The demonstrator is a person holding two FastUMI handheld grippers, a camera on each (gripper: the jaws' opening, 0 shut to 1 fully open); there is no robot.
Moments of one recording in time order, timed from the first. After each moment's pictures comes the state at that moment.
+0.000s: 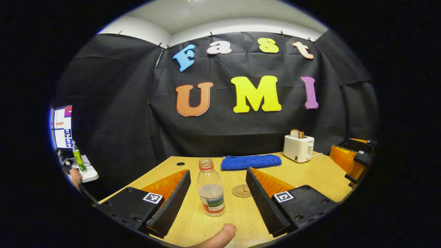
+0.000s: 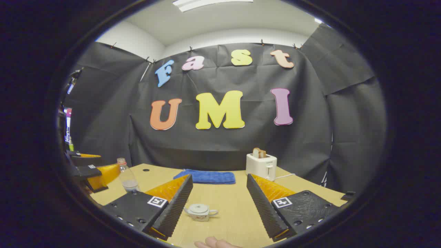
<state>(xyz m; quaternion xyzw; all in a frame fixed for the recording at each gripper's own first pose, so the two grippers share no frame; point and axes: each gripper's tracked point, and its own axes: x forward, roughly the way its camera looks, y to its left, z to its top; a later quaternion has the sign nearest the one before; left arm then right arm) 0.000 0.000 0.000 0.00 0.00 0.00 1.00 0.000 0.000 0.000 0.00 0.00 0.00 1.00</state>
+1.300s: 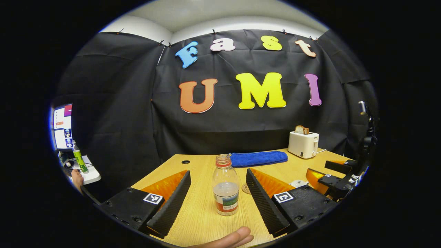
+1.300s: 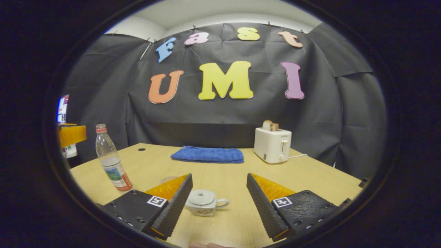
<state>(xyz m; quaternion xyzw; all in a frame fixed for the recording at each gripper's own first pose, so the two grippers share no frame) 0.007 0.033 -0.017 0.01 0.02 0.02 1.00 0.081 0.029 -0.108 0.00 0.10 0.01 1.00</state>
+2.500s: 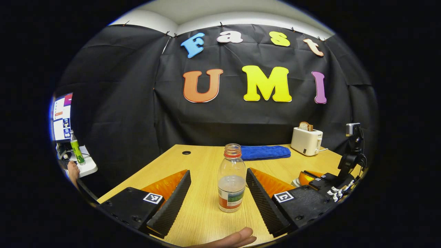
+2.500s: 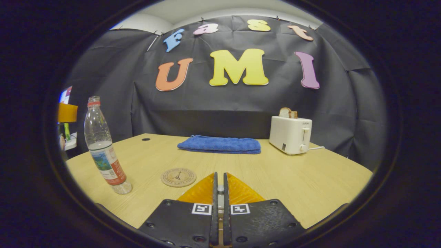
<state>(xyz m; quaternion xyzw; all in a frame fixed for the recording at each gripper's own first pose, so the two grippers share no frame) 0.018 0.041 -0.041 -0.02 0.06 0.01 1.00 0.116 0.060 -0.149 0.00 0.11 0.05 0.99</state>
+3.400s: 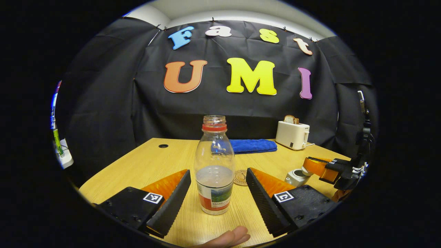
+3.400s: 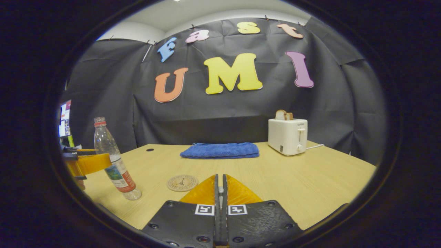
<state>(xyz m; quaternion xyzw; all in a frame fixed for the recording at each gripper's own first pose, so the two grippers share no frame) 0.058 0.008 -0.098 -0.04 0.05 -0.08 0.99 0.096 0.045 -0.133 0.04 0.09 0.06 0.99</state>
